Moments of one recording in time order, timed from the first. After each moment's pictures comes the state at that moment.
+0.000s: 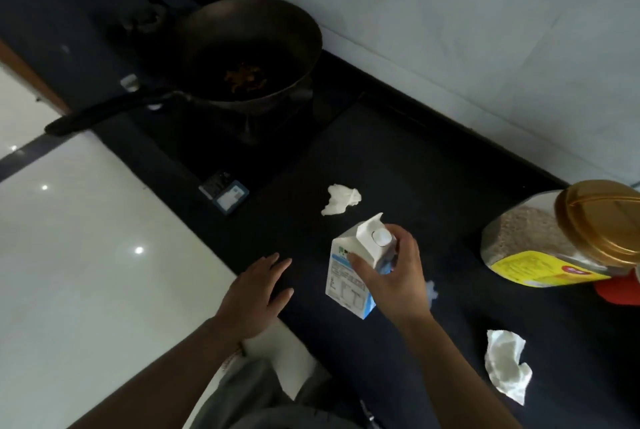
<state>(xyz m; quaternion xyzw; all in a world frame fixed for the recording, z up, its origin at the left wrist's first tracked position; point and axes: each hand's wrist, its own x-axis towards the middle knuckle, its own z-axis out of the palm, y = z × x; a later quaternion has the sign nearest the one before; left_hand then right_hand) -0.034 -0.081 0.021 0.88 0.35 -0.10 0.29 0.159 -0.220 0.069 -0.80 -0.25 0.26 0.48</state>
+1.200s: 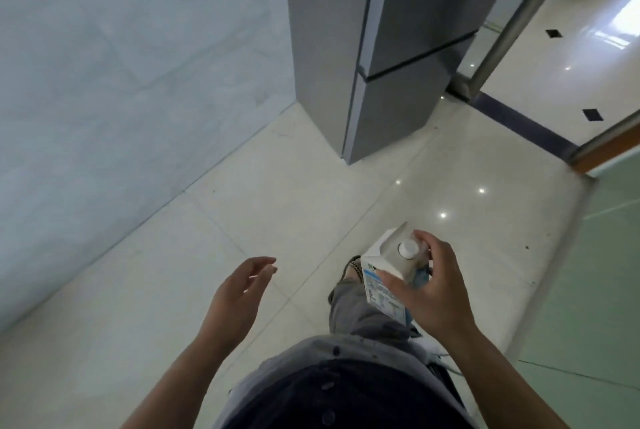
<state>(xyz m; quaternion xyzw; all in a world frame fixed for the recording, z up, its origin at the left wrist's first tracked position) -0.717 -0.175 0.075 0.12 0.84 0.44 0.30 -0.564 0.055 0.077 -0.36 -0.82 0.43 0.14</state>
